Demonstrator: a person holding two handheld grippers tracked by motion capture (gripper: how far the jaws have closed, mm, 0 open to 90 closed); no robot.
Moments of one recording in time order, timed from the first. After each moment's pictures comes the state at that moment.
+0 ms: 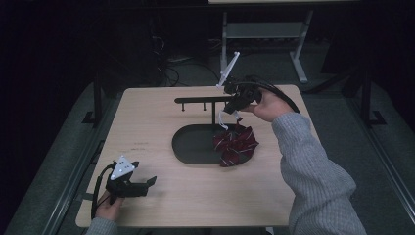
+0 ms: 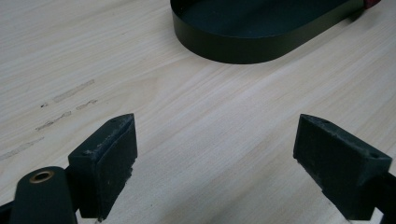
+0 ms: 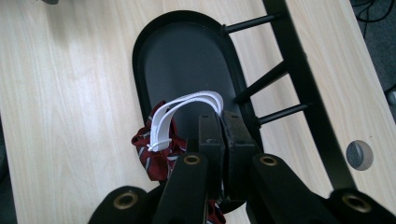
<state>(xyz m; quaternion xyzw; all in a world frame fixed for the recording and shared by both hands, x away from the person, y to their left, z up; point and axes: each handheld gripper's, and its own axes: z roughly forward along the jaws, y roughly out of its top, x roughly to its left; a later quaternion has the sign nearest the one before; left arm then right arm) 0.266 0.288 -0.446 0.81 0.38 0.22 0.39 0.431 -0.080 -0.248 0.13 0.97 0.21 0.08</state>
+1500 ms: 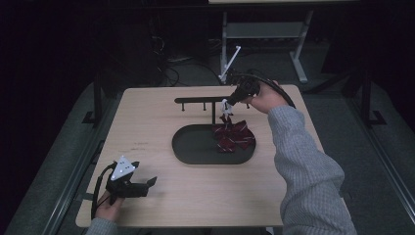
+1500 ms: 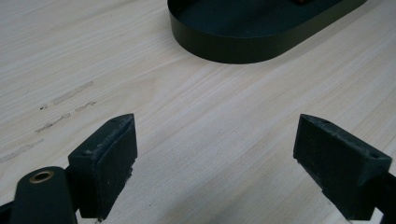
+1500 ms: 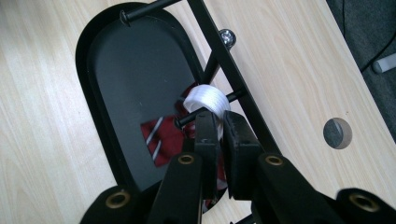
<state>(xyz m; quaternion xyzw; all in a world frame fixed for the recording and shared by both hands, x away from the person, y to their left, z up) 0.265 0.287 -0.445 0.81 0.37 0.22 0.39 0.475 -0.086 -0.264 0.20 0.96 0.20 0.09</state>
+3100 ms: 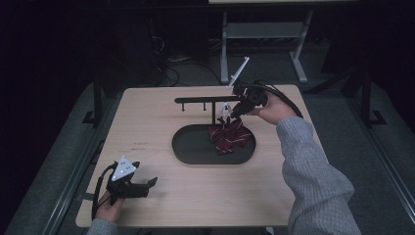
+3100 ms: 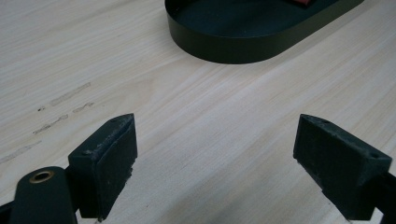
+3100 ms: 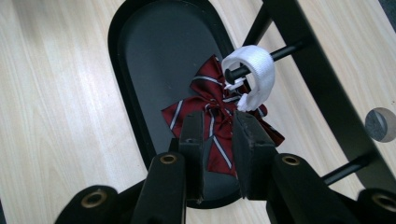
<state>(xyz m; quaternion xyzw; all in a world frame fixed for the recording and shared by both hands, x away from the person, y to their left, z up) 0.264 0.284 -0.445 0.81 0.37 0.22 0.39 0.452 -0.104 -0.282 0.19 0.96 0.21 0.05</state>
